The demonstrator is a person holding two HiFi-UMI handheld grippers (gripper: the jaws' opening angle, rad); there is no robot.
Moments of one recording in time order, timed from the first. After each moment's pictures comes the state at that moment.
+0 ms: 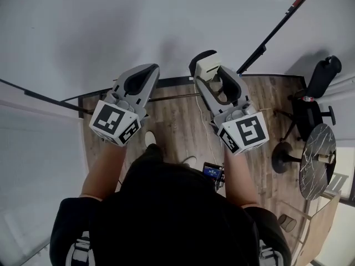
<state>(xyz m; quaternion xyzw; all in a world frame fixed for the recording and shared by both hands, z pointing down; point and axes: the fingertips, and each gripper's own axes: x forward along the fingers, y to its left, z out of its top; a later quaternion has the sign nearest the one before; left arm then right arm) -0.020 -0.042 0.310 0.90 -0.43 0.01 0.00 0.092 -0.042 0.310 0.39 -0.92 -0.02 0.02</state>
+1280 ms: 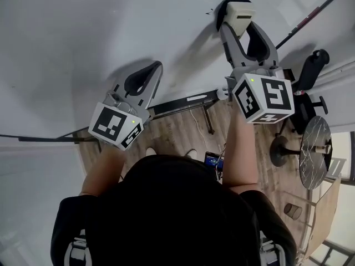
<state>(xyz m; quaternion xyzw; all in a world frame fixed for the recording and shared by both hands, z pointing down) -0.048 -0.185 0.268 0.93 -0.37 -0.02 -0.03 0.102 -0.246 0.182 0.57 -0.82 -0.09 0.00</state>
